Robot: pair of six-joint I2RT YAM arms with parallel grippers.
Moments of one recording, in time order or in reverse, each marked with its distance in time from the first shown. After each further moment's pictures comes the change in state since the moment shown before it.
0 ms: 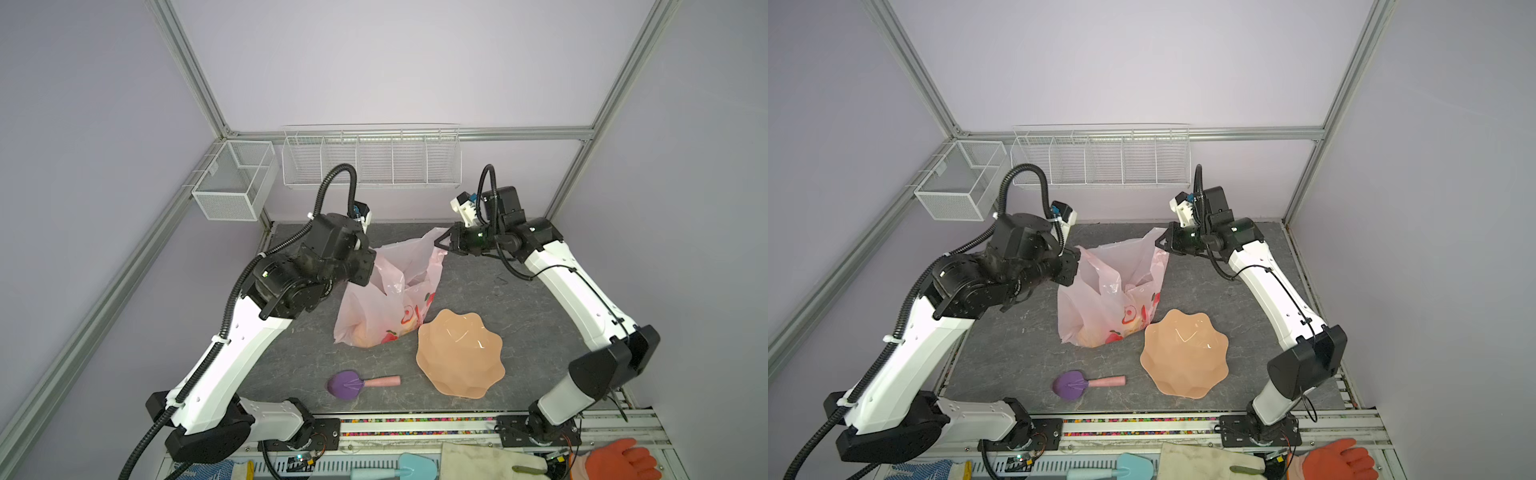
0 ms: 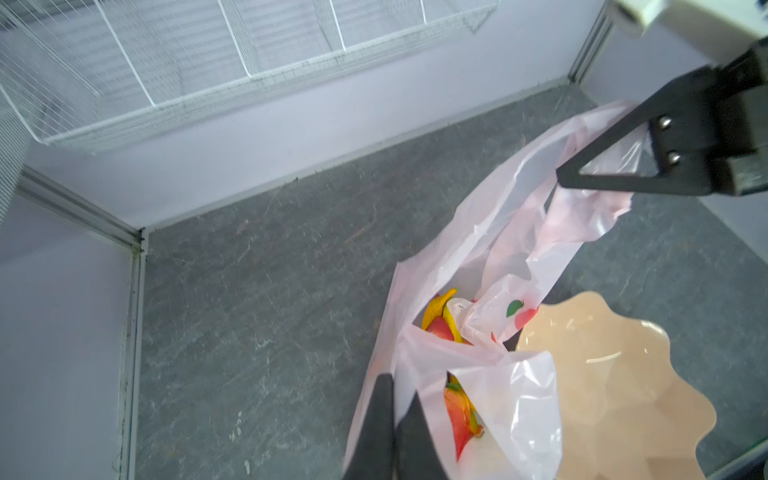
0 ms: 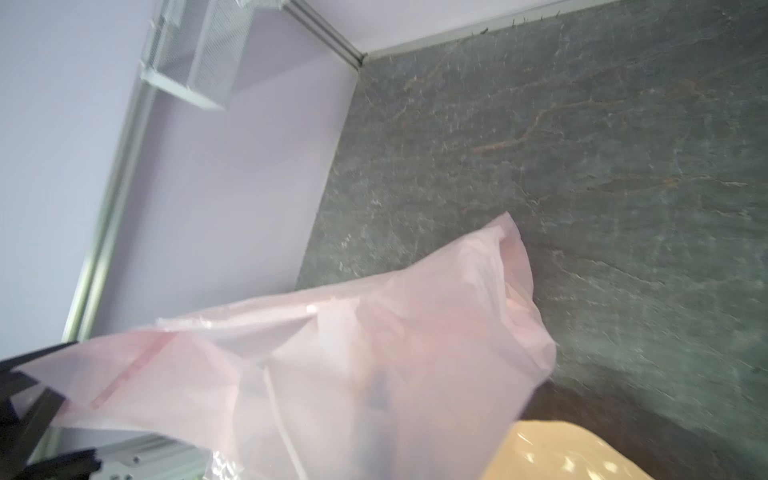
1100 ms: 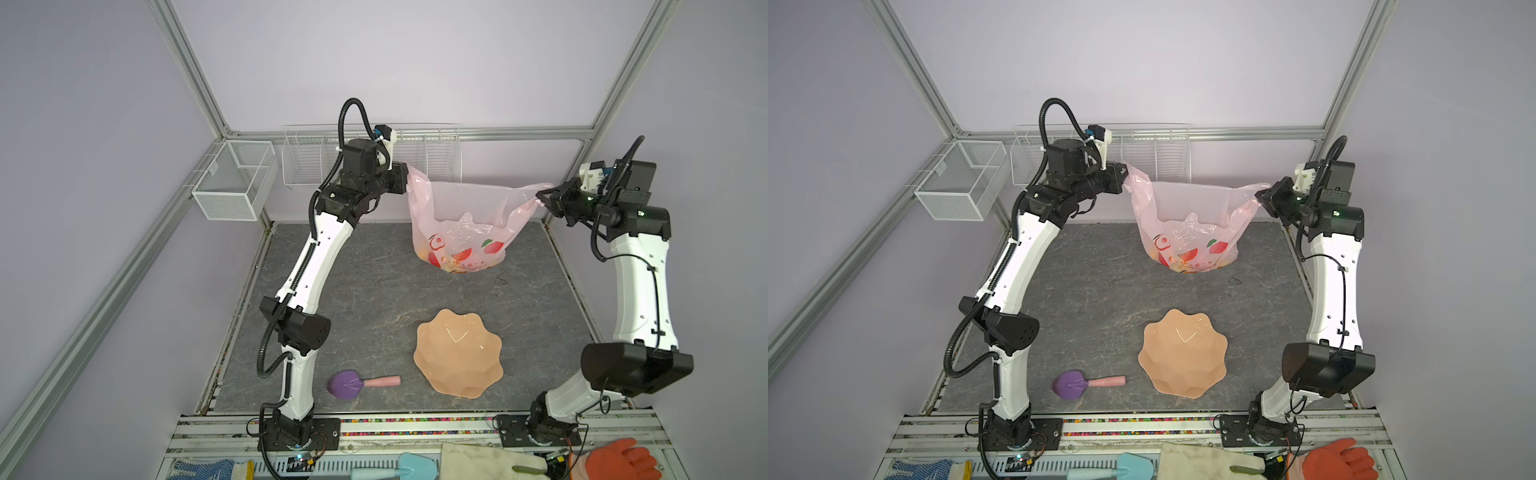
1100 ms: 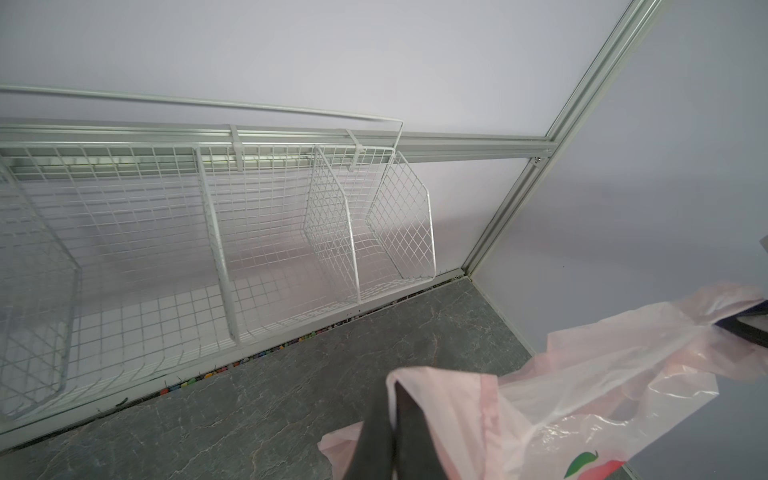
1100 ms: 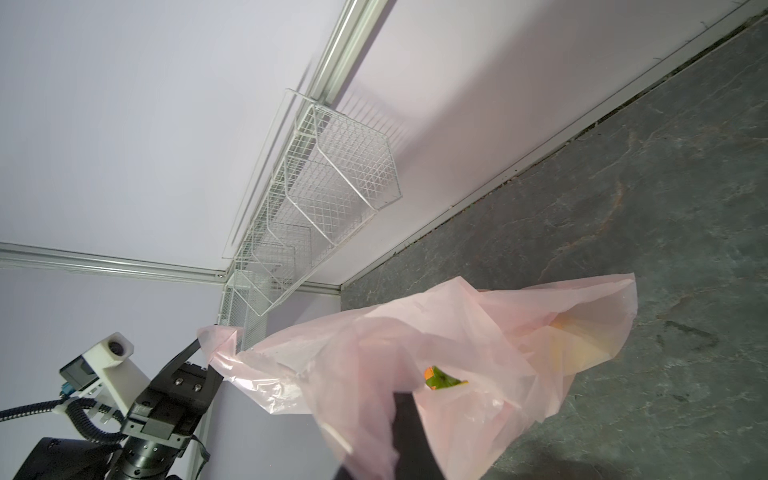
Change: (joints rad) left arm 0.246 0.744 0.646 0.464 0.511 -0.101; right arm -0.617 -0.040 0.169 -0.062 -0.061 0.173
